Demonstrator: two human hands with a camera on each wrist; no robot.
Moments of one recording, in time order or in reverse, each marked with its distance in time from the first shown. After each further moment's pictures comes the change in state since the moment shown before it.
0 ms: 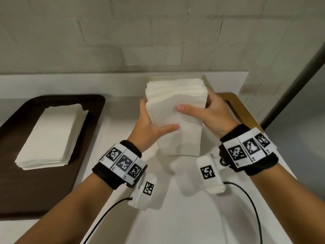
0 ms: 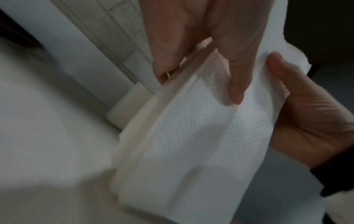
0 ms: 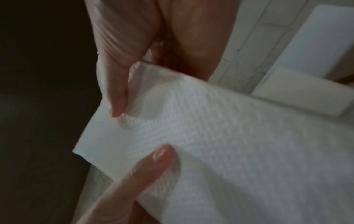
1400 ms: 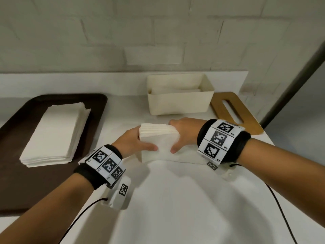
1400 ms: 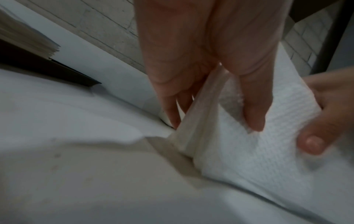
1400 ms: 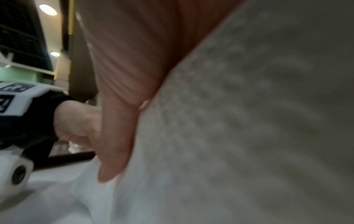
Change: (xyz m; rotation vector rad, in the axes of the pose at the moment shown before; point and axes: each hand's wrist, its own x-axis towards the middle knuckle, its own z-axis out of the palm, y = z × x) left_hand -0.024 -0.017 -0.049 0.333 -0.231 -0.357; right_hand 0.012 0.019 0.039 -1.367 -0.610 0.193
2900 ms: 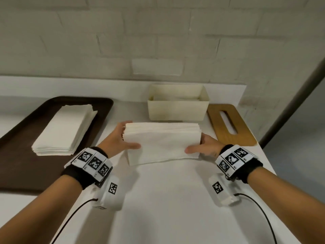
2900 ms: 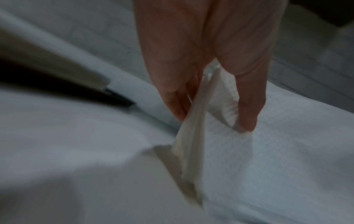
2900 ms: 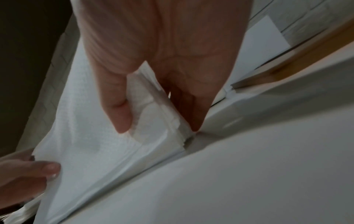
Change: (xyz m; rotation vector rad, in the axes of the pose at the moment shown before) left_hand -0.027 0.004 0.000 0.037 0.292 -0.073; right_hand -0.020 0.090 0.047 1.053 0.110 0.106
